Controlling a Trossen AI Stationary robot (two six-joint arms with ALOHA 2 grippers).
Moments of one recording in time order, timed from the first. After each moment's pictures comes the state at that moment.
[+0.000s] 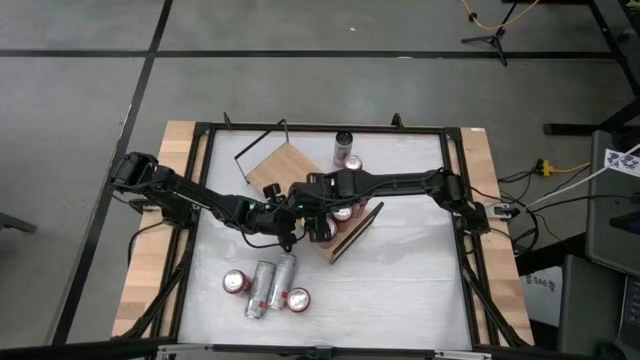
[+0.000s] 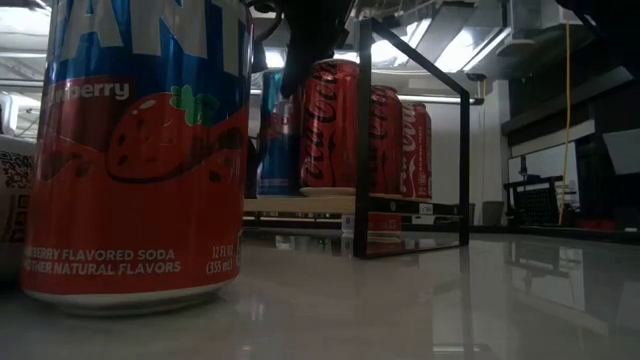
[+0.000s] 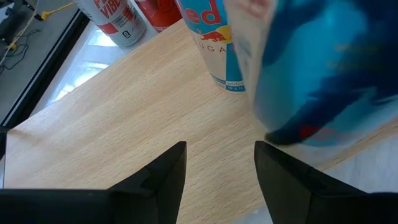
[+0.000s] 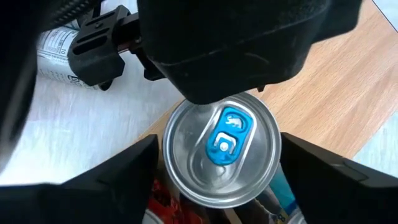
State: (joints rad) left arm -0.20 1.53 0.84 -0.26 -0.61 -0.29; right arm 0.08 2.17 2.18 -1.15 0.09 -0.06
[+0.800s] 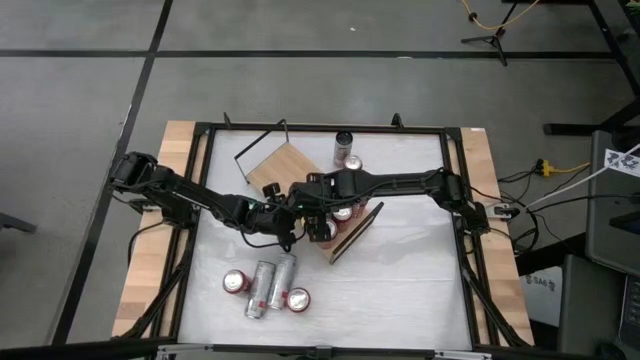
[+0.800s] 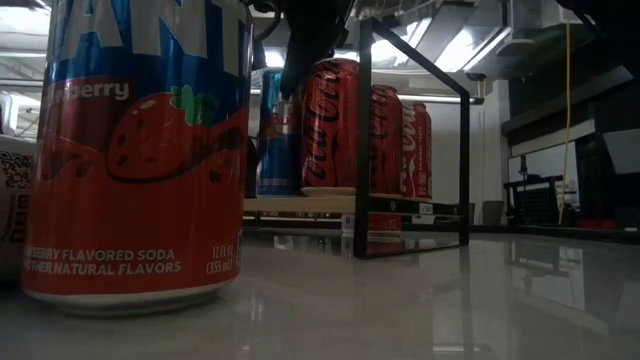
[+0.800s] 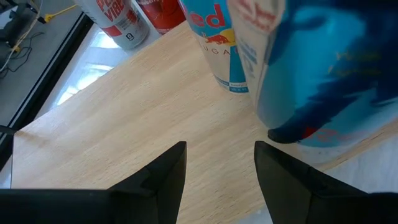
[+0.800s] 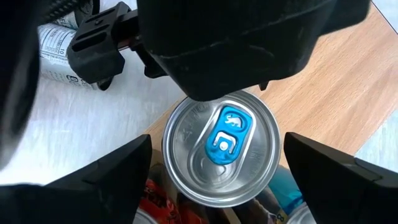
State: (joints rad) left arm -0.20 1.52 0.84 -0.27 -0.62 -0.28; right arm 0.08 2.17 2.18 -1.15 0.10 -0.06
